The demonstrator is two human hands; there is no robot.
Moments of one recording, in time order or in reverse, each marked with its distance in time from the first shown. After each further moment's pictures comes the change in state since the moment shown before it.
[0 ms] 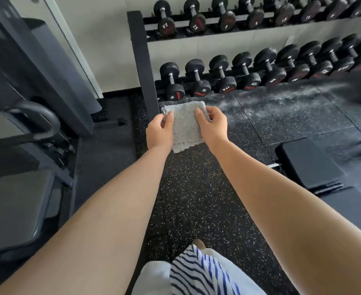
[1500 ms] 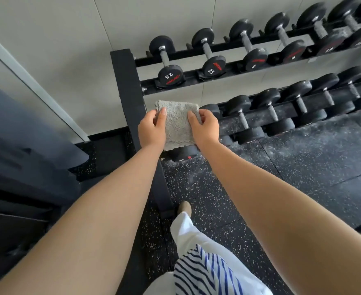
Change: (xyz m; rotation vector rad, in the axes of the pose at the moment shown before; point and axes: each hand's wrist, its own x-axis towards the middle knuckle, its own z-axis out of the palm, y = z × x) left_hand 0.592 0.013 0.132 0.042 0.001 0.110; right_hand 0.550 -0.062 0.229 -0.040 0.064 0.096
